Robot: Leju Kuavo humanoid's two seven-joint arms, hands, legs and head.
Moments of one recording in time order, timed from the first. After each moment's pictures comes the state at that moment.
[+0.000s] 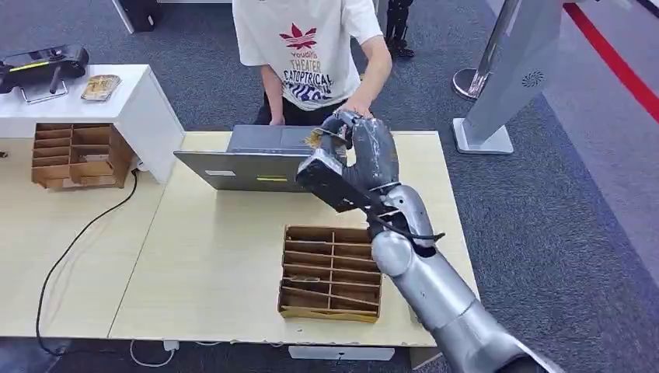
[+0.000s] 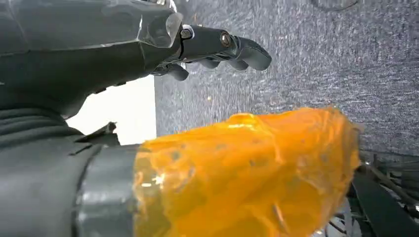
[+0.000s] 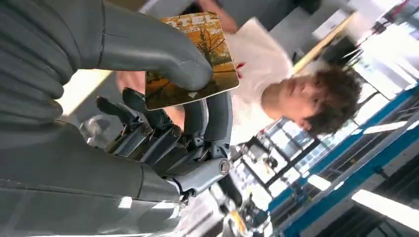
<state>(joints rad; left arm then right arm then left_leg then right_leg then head) -0.10 -0.20 1.12 -0.19 -1.23 -0.05 0.22 -0.70 0.15 0.57 -1.16 0.69 -0.33 -0.03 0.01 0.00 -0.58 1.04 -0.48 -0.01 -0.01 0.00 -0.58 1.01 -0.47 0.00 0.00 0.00</state>
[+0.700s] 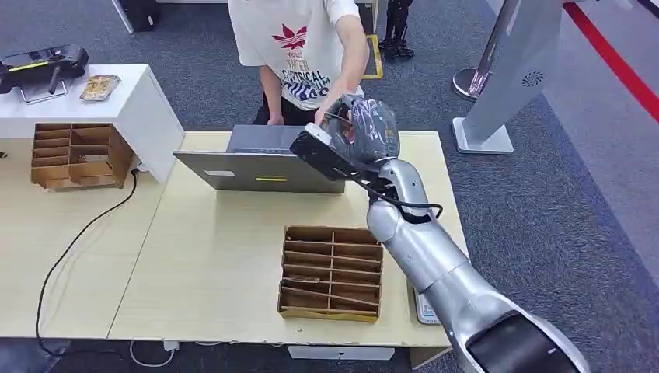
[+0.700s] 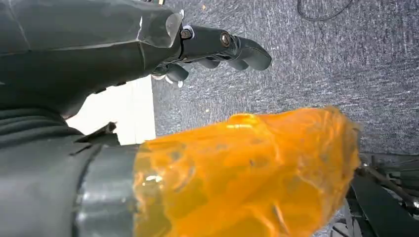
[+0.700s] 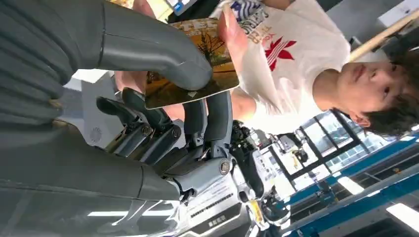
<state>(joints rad) -0.11 -0.20 1.07 -0.19 -1.25 -0.05 0.23 -0.85 0.19 0.55 -0.86 0.79 -0.37 0.00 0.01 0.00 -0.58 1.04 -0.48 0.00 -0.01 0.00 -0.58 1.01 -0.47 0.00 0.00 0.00</state>
